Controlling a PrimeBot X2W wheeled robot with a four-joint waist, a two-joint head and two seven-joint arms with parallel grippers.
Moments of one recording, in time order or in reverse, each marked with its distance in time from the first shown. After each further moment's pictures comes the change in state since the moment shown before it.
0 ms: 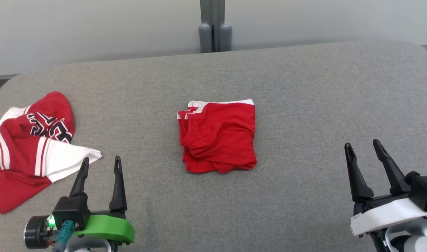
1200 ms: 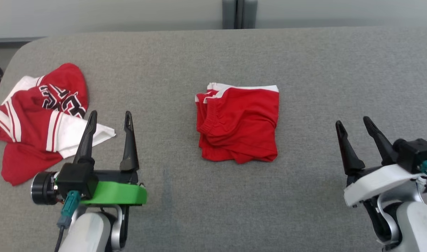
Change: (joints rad) left arm -0.159 -0.034 -0.029 -0.038 0.025 -0.010 -0.026; right arm -0.163 -0.047 0.033 0.114 0.025 0.000 0.075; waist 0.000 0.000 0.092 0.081
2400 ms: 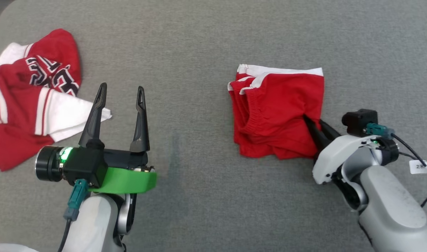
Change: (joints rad) left arm -0.083 -0.082 0.038 -0.023 0.116 -0.091 -0.012; right arm -0.325 0.003 0.209 0.463 0.094 0.001 0.055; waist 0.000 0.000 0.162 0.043
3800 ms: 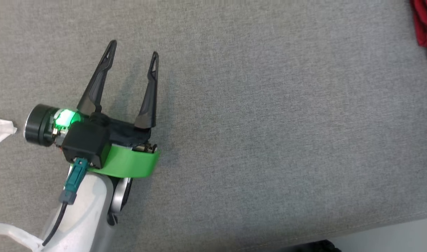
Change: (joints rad) left arm -0.149 0.067 -0.070 -0.104 0.051 -0.040 0.079; right arm -0.318 -0.419 -0.365 0.322 -0.044 0.000 -0.320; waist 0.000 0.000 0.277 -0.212
